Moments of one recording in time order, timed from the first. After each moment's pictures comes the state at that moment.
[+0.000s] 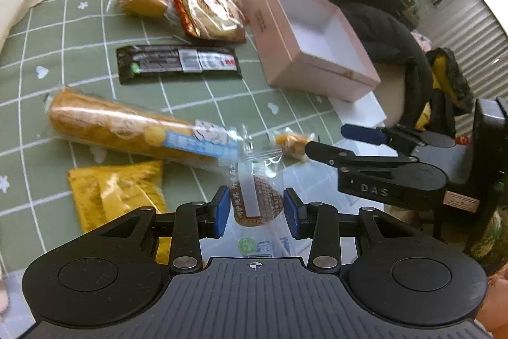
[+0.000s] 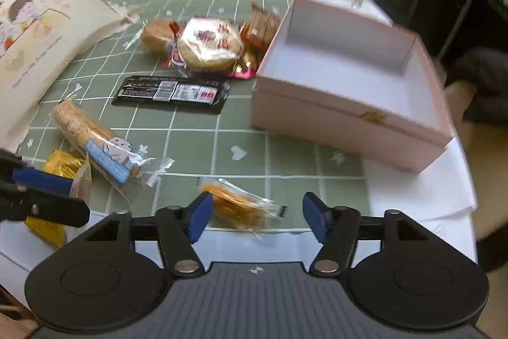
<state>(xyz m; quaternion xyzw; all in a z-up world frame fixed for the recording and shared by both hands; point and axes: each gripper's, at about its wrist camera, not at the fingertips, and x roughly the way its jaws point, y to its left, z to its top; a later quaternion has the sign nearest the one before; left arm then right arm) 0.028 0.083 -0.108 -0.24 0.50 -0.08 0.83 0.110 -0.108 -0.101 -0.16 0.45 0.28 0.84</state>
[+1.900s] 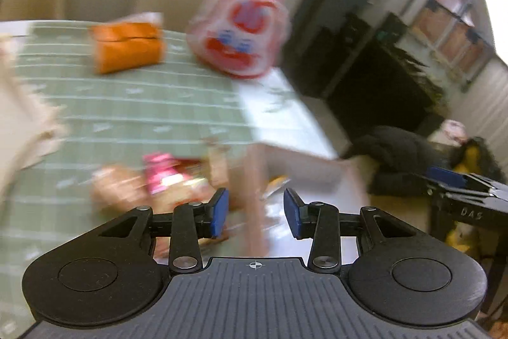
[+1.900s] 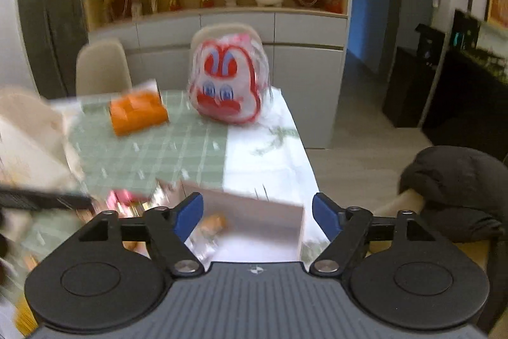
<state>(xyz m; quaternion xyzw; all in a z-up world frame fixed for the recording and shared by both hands) 0.139 0.074 -0.032 -0.23 0.34 0.07 0.91 0.270 -0.181 0.021 -0.11 0.32 0.27 0.90</state>
